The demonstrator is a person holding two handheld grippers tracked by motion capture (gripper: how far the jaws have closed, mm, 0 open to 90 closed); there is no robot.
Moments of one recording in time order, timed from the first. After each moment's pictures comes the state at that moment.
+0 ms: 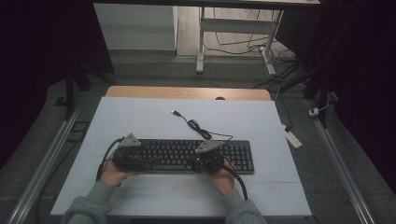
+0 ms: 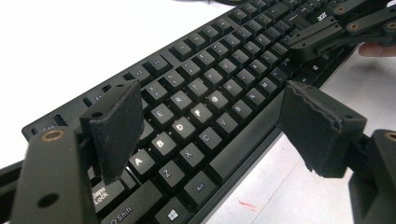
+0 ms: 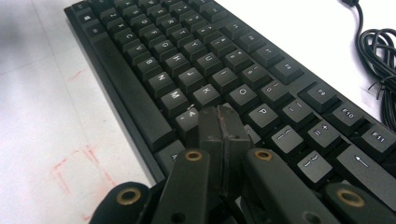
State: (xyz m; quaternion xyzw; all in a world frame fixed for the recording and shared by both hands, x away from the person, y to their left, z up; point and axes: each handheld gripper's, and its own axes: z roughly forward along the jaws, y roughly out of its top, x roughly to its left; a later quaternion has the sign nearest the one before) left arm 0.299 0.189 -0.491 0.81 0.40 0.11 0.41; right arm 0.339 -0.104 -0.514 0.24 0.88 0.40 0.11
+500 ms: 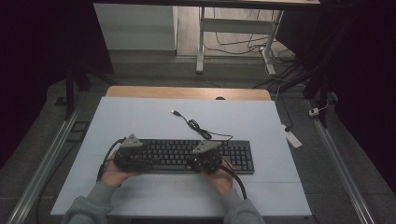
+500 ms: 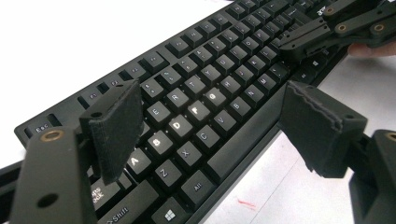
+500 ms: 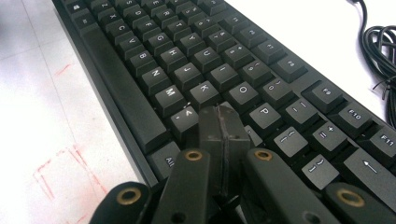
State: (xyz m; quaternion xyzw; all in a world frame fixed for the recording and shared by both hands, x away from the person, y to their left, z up) left arm 0.299 0.187 -0.493 0.82 0.40 0.11 0.41; right arm 0.340 -0.099 -0.519 0.23 0.88 0.39 0.12
